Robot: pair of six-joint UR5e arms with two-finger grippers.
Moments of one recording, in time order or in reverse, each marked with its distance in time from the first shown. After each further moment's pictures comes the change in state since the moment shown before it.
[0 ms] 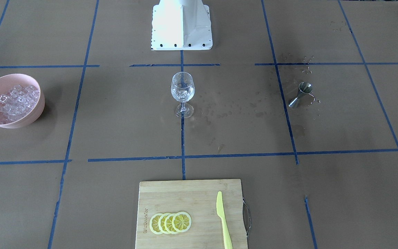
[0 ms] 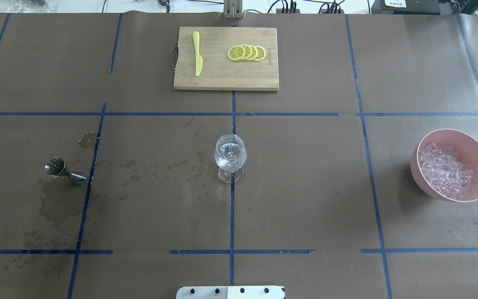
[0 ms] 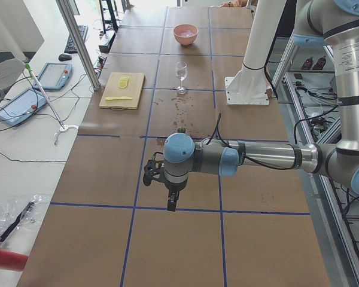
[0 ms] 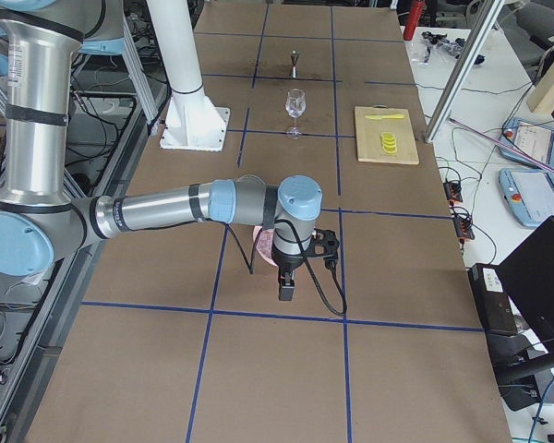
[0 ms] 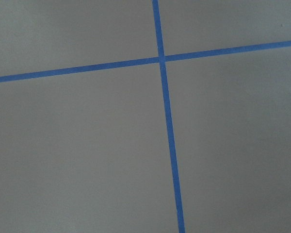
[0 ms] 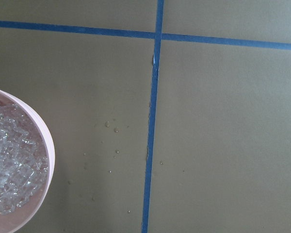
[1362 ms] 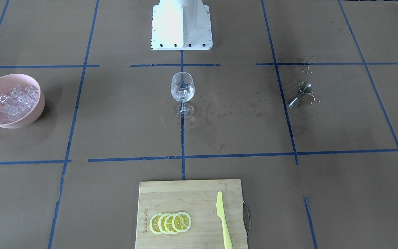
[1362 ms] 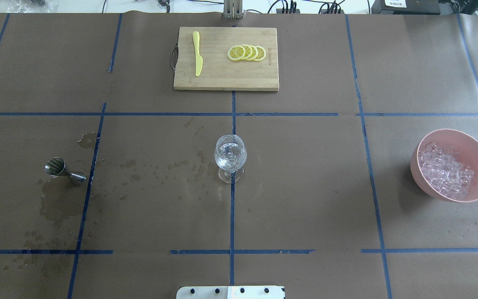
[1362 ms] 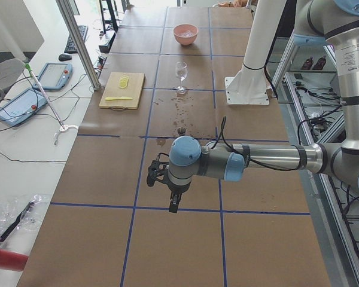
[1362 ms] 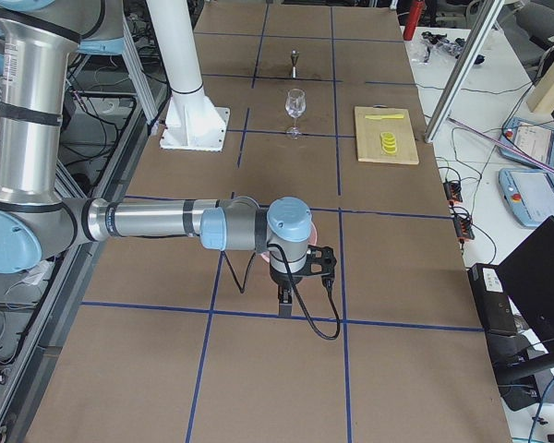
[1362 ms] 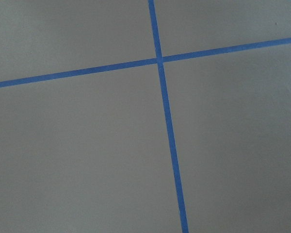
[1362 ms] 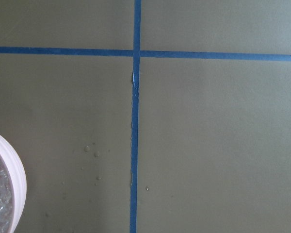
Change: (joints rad) left arm -0.001 0.035 0.004 -0.088 -0.006 0.001; right arm -0.002 -0.022 -0.119 0.258 0.004 0.132
